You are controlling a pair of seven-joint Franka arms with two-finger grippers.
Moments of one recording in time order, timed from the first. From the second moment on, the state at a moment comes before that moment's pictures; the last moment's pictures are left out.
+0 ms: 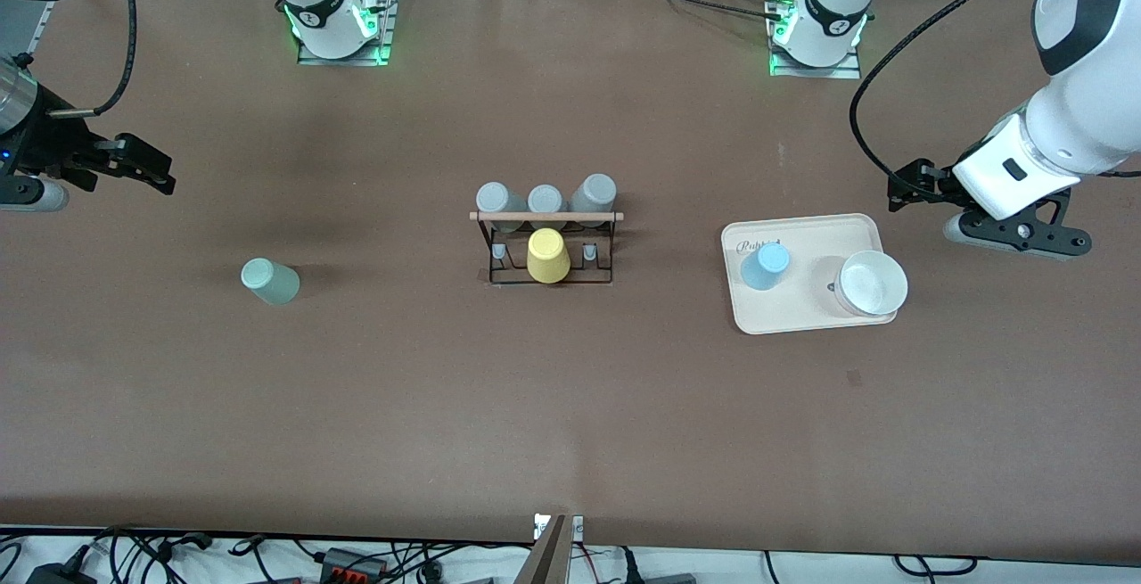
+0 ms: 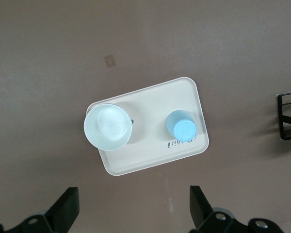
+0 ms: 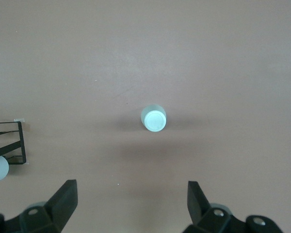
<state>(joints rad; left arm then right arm) 0.00 0.13 -0.11 -1.60 0.00 1.65 0.05 0.00 0.06 0.03 -1.59 -0.03 1.64 0.06</state>
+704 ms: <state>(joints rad) -0.03 0.40 -0.18 -1.70 -0.01 1.94 -0.07 0.00 0.06 0.03 -1.58 -0.03 1.64 0.06</state>
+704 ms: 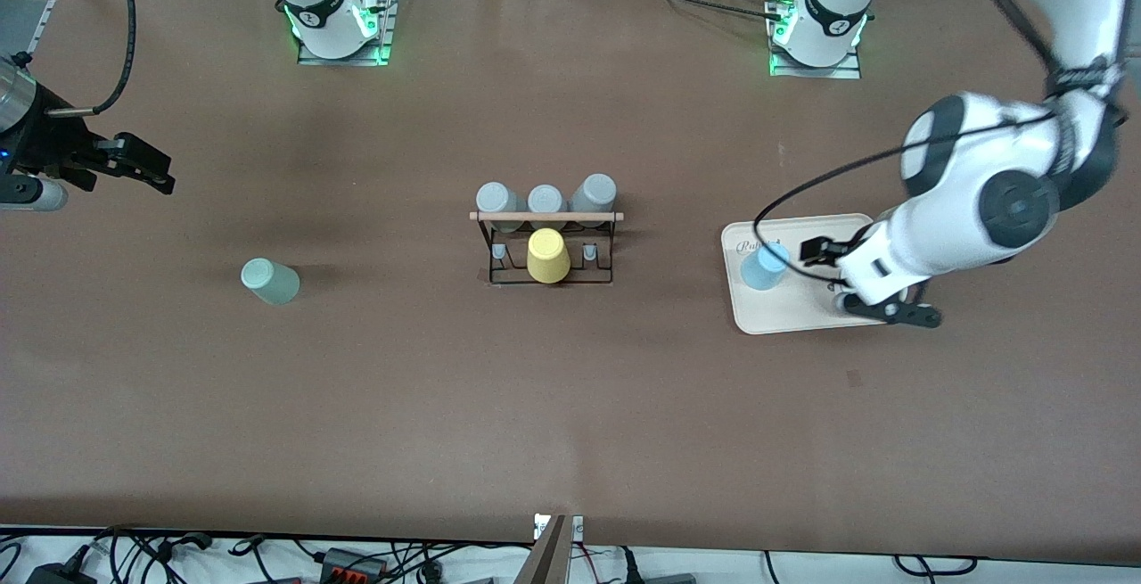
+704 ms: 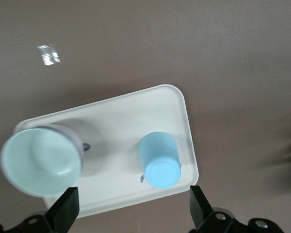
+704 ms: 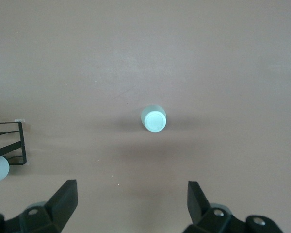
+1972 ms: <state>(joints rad) -0.08 0.50 -0.19 -1.93 -0.01 2.18 -0.14 0.00 0.06 0.03 -1.58 -0.03 1.63 0.06</state>
